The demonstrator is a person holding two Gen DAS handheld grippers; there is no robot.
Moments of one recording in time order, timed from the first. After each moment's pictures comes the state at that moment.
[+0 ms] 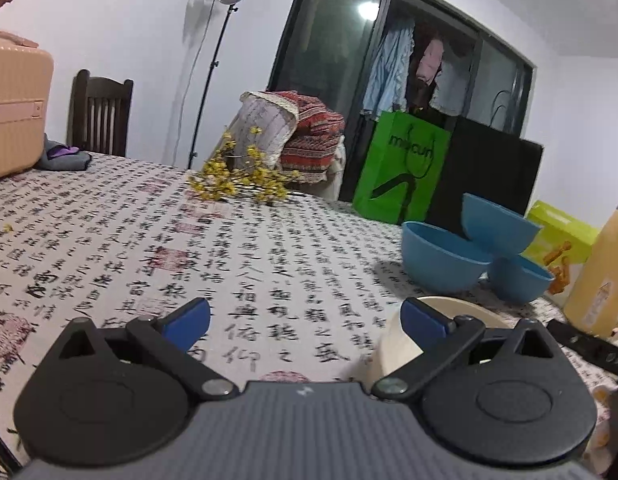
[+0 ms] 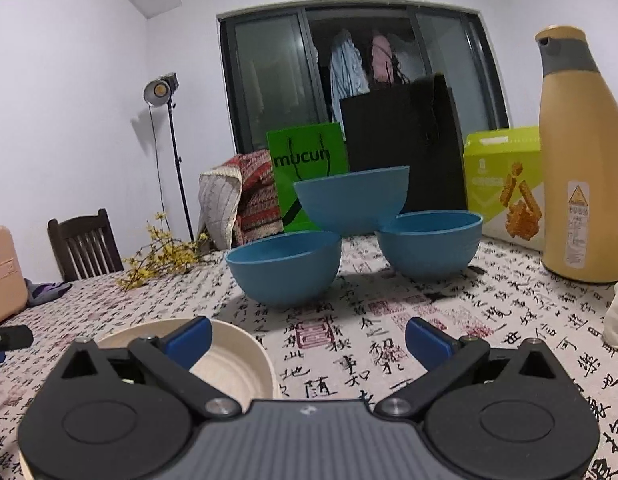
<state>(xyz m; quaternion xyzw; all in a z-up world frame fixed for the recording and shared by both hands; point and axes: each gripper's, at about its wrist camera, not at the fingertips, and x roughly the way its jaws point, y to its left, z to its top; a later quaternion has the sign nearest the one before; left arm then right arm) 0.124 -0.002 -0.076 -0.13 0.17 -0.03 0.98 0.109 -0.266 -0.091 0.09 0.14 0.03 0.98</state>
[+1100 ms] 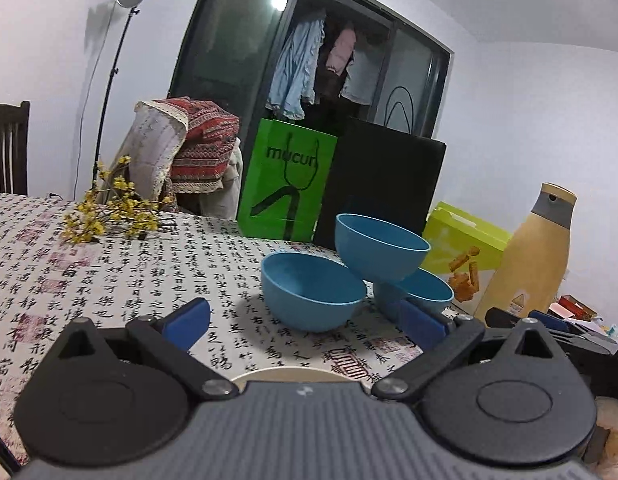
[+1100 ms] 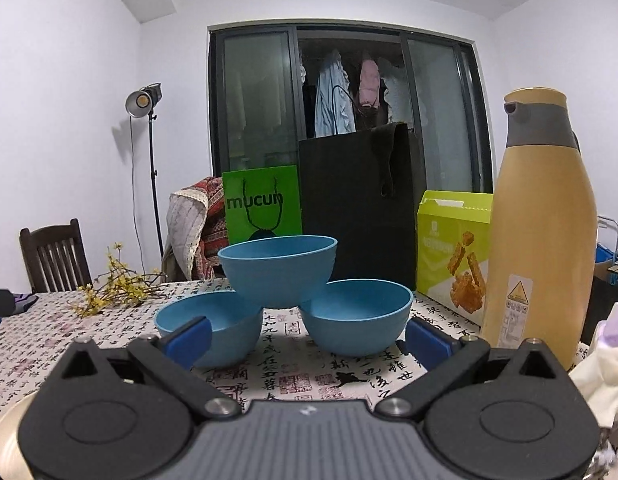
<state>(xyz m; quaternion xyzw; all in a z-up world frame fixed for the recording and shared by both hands) 0.169 -0.094 -0.005 -0.10 0.17 -0.16 0.97 0.123 -0.344 -0.030 0.05 0.12 -0.01 0.99</state>
